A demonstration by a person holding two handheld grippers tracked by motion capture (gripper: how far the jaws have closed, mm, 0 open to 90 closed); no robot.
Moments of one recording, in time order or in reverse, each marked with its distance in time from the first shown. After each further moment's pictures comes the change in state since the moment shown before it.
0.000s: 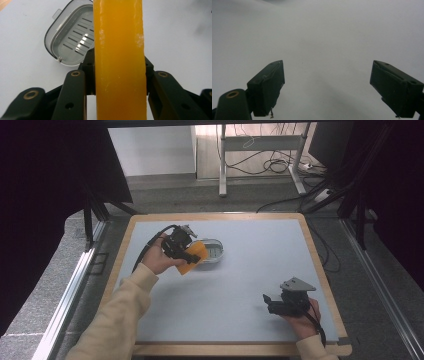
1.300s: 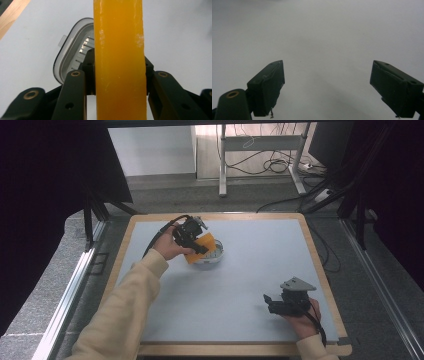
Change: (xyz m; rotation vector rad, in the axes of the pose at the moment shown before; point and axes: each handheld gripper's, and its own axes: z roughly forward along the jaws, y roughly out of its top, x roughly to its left) left arm 0.022 0.038 0.023 0.024 -0.025 0.119; right arm -0.002 -0.001 0.001 0.008 0.000 0.003
